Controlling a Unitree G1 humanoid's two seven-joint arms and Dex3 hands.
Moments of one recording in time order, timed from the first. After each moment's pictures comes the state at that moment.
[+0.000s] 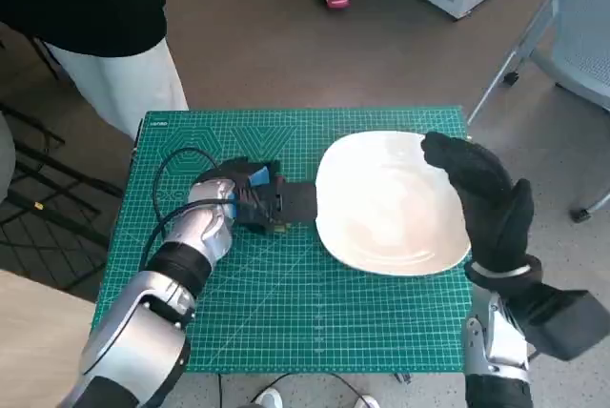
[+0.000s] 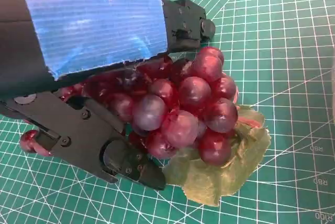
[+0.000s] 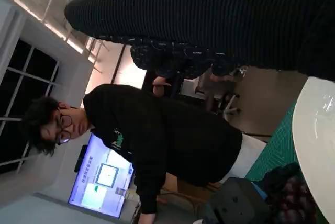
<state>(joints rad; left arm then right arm) -1.03 0.22 -0.51 1.19 0.69 0.20 -0.30 -0.43 -0.13 -0.14 0.41 0.35 -0.66 0.51</state>
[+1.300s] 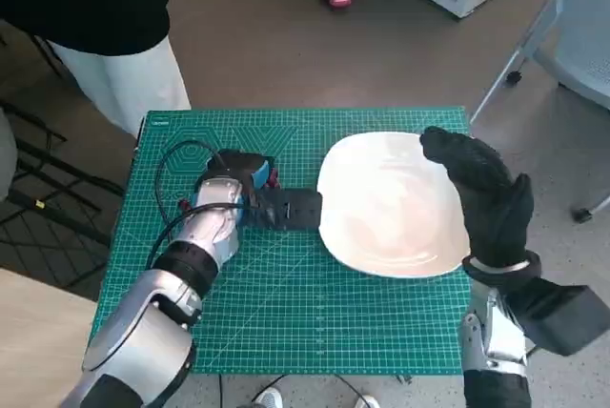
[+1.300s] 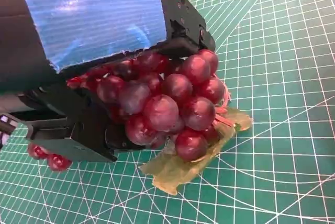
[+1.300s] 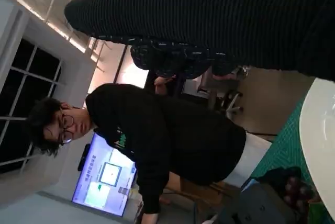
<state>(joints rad) -1.05 0.21 -0.61 1.22 0.76 0.24 -0.19 -0.45 -0.13 -0.15 0.42 0.35 -0.66 0.51</state>
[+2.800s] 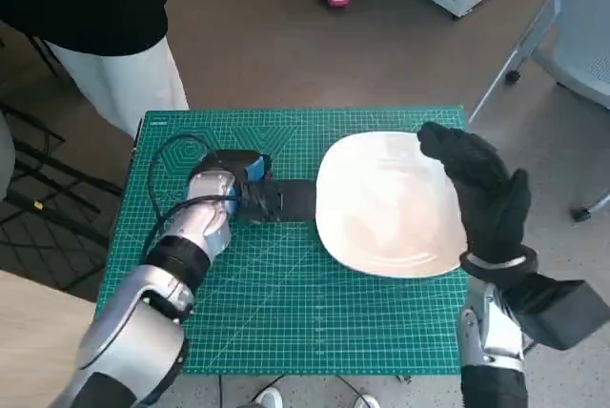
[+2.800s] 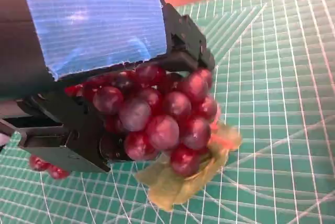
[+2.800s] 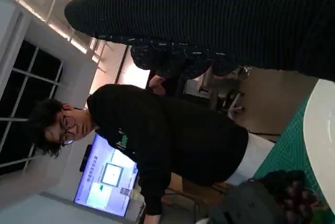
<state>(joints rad) -1.05 0.28 -0.59 1.08 0.74 0.25 -0.26 -0.48 -0.11 -0.15 0.44 0.35 -0.66 0.51</state>
